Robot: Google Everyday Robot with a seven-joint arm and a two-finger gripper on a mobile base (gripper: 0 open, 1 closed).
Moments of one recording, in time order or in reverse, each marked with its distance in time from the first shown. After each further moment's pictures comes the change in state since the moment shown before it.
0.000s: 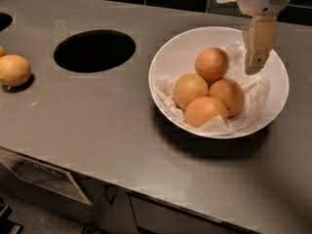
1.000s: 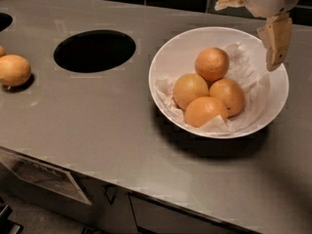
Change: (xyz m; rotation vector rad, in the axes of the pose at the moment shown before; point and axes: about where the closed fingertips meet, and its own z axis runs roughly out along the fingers) arm 0.025 -0.004 0.013 -0.062 -0.005 -0.269
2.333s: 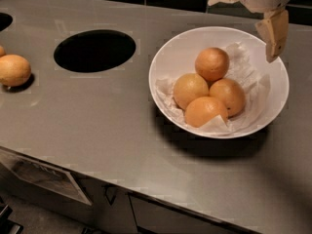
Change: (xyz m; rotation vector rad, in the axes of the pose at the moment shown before) arm 0.005 -0.019 0.000 0.039 0.048 -0.150
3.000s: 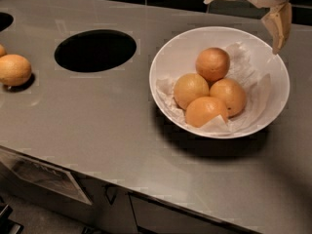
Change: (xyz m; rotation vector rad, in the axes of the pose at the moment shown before) arm 0.007 -0.007 -0.001 0.033 -0.067 -0.209
